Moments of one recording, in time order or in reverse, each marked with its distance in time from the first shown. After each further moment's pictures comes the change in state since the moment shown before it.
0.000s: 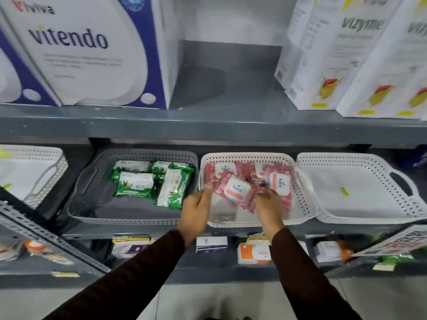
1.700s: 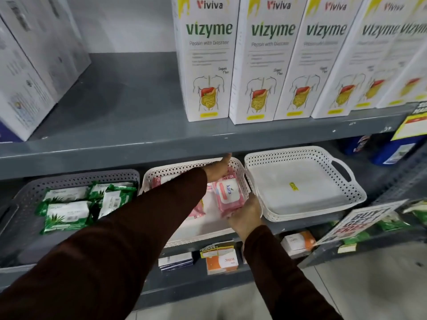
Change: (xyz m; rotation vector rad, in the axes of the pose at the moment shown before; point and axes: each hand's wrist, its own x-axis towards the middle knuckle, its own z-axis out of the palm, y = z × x) left_hand 0.174 0.084 0.189 0.522 -0.596 -0.193; right_hand 0.047 -0.009 -0.083 1.034 0.011 0.488
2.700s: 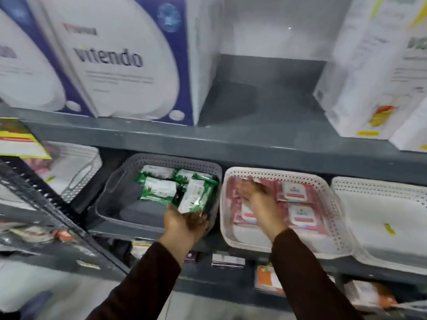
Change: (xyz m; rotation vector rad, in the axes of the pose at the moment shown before) left_hand -0.212 -0.190 -0.041 -1.924 0.697 -0.280; right_hand -0.020 0.108 0.105 -1.012 -0.446 -0.276
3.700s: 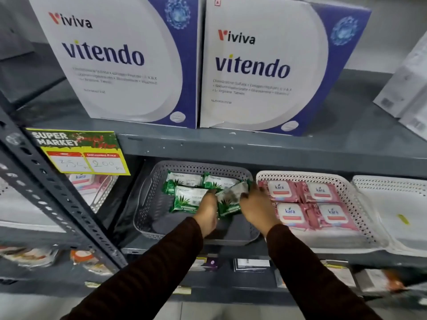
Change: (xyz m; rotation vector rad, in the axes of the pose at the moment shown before) left_hand 0.049 0.088 -0.013 0.703 -0.166 0.065; right_hand -0.007 -0.010 0.143 -0.949 0.195 -0.036
